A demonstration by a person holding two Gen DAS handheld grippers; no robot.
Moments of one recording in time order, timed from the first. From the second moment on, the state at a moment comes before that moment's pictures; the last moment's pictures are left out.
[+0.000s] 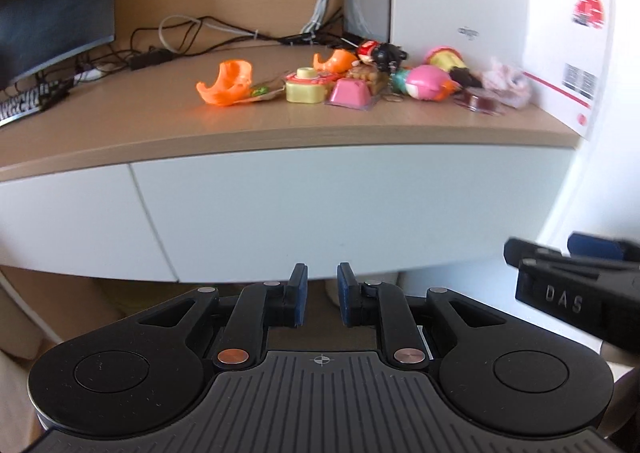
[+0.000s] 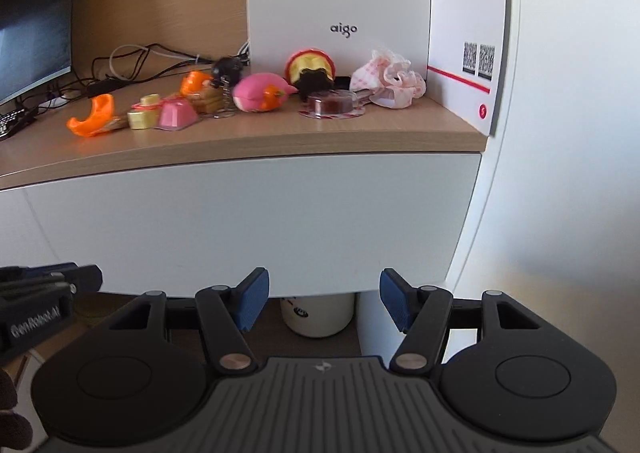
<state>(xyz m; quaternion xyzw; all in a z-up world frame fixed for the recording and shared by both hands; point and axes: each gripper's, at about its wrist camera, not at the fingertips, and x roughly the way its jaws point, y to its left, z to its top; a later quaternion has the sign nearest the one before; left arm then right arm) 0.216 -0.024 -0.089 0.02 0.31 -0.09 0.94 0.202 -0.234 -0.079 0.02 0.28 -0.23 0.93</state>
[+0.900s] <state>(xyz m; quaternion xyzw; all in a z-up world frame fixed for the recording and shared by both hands) 0.140 -0.006 0.004 -0.01 0.37 -0.12 0.92 0.116 -0.179 0.015 0.01 0.35 -0.20 0.91</state>
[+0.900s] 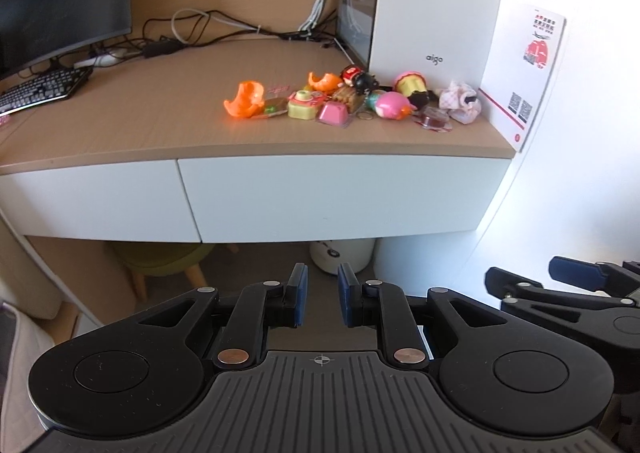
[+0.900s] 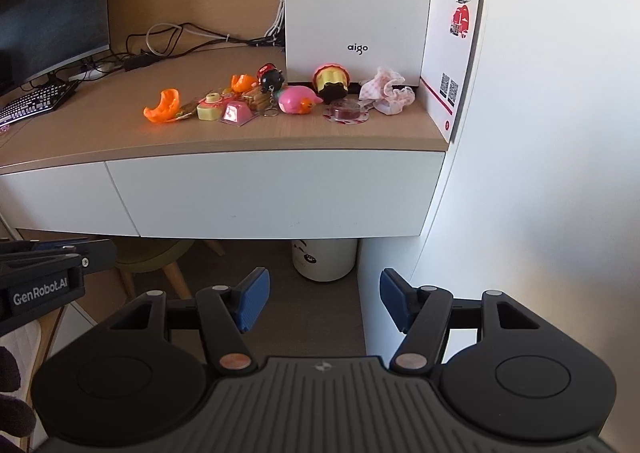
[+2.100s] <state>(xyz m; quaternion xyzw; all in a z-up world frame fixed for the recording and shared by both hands) 0.134 -0.016 0.007 -0.01 0.38 -0.11 0.92 0.114 -0.177 0.027 0.02 0.36 -0.17 0.92</state>
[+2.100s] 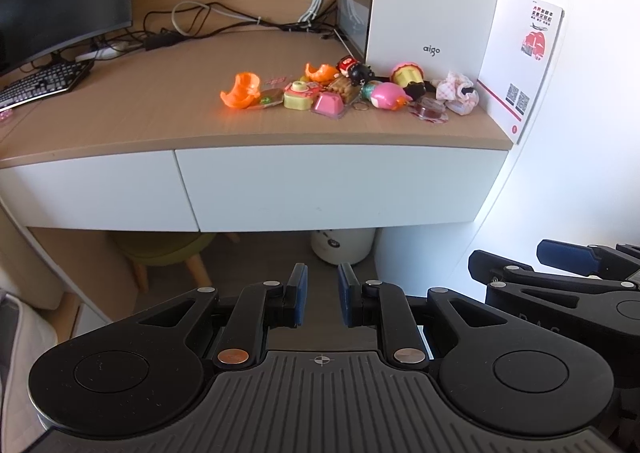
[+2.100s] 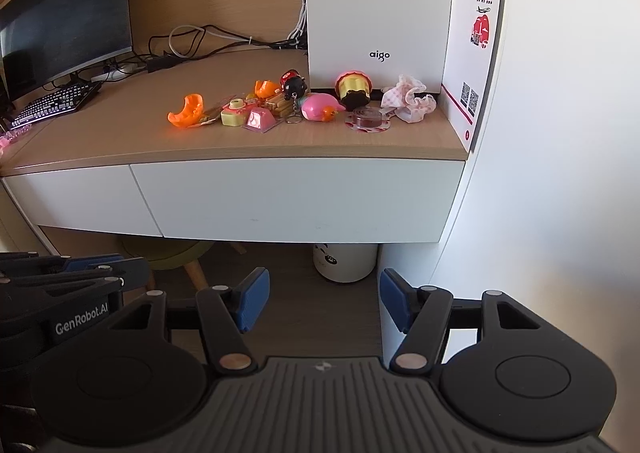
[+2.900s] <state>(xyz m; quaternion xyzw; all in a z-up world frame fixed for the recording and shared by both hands) 0.133 -0.019 0.007 0.00 0.38 -0.12 0.92 0.113 -0.179 0.028 0.03 0.36 -0.17 0.92</state>
